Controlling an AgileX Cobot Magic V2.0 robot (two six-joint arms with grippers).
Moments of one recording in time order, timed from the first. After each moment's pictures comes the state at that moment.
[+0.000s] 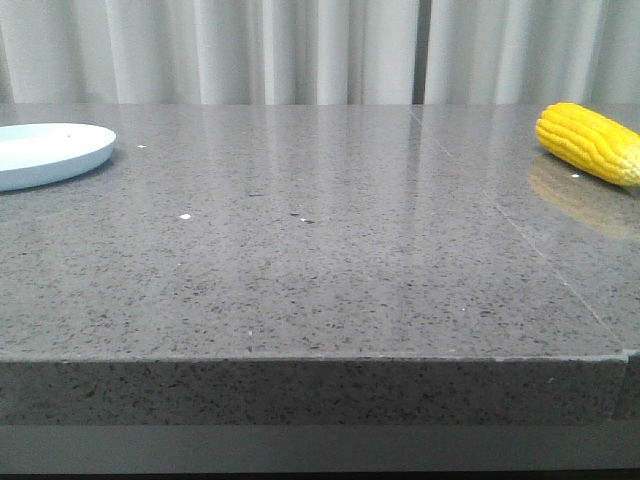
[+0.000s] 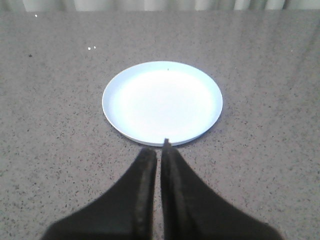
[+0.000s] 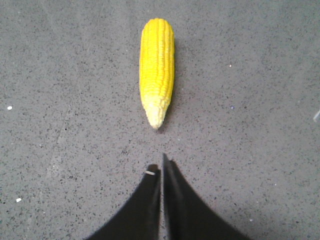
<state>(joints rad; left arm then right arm) -0.01 0.67 -0.69 -0.03 0.53 0.05 -0.01 0.67 -0.67 0.05 0.59 0.02</state>
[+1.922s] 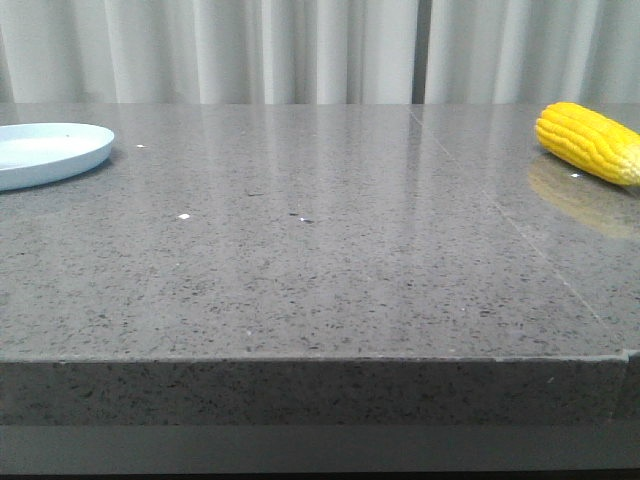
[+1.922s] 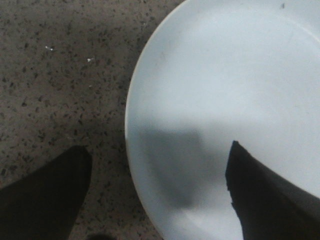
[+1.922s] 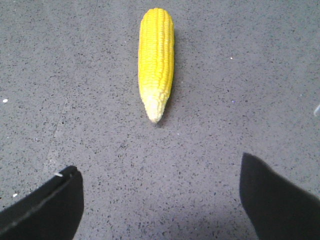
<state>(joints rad) 0.28 1.84 -1.51 -0.37 0.93 0.36 -0.01 0.67 -0.67 0.05 0.60 0.02</state>
